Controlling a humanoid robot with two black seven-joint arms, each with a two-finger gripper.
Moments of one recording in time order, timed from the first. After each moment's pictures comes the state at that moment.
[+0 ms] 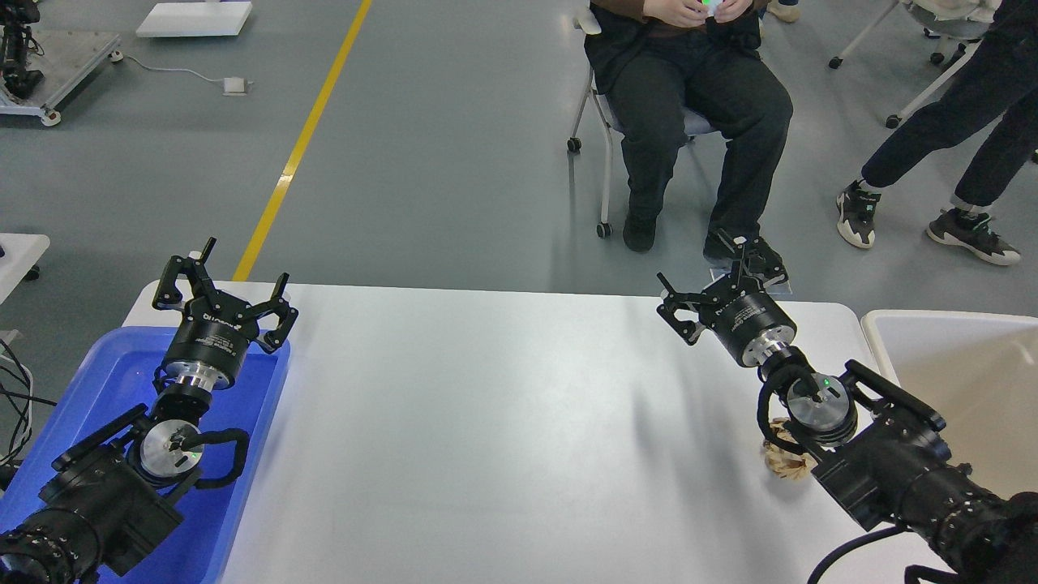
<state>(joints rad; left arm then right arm) -0.57 0.33 -0.78 -0.45 -0.15 -0.64 -0.52 0.72 -0.14 0.69 0.52 0.33 0.38 0.16</state>
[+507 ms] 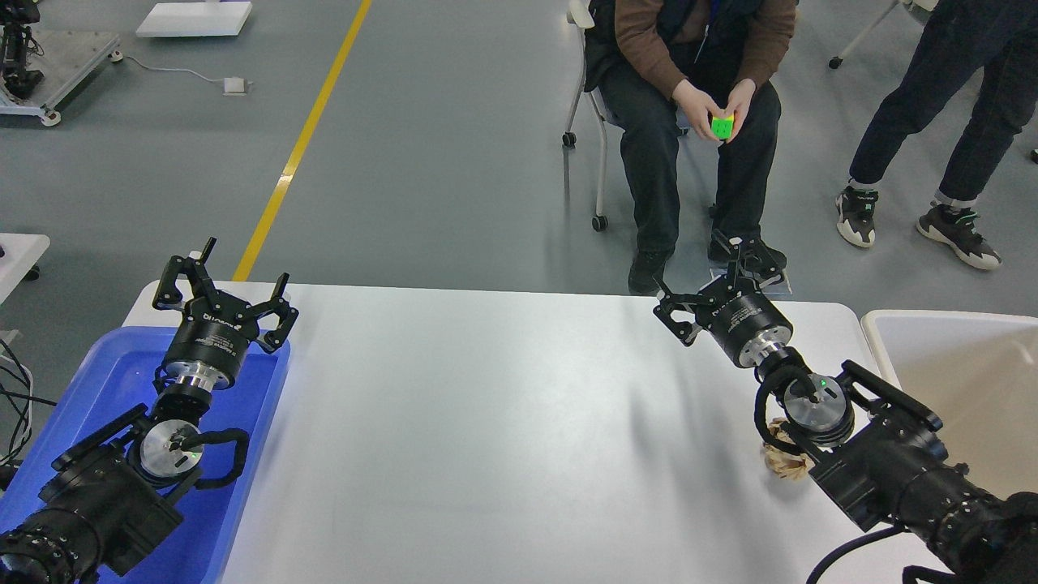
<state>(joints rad) -0.57 0.33 -0.78 -0.45 -0.16 -0.64 -0.52 0.72 -0.14 0.69 0.52 0.32 0.38 0.16</state>
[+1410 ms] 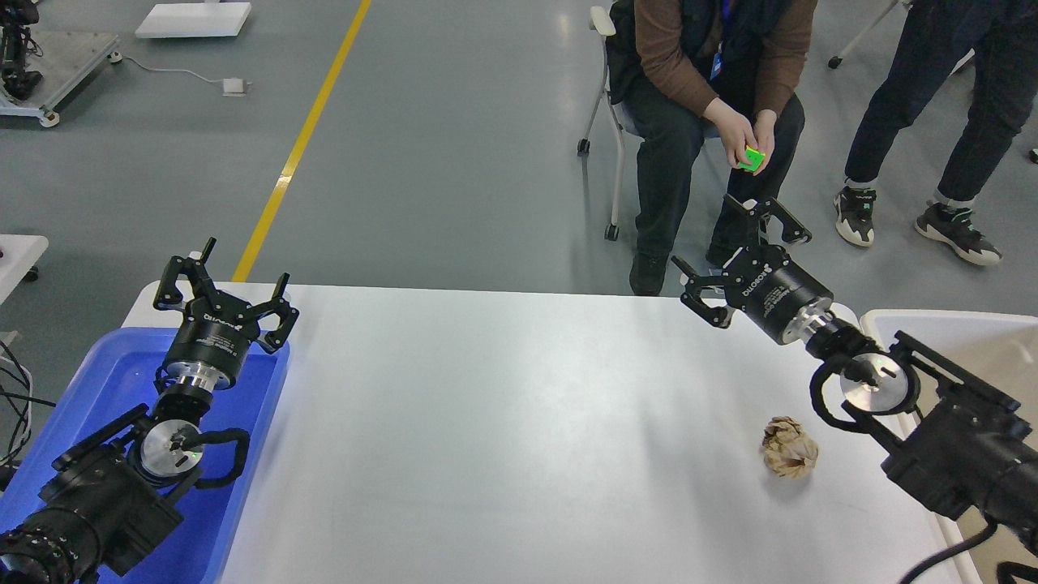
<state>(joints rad) -0.57 0.33 -0.78 -0.45 -0.16 -0.64 -0.52 0.72 -0.41 0.67 0.83 0.01 0.38 0.16</state>
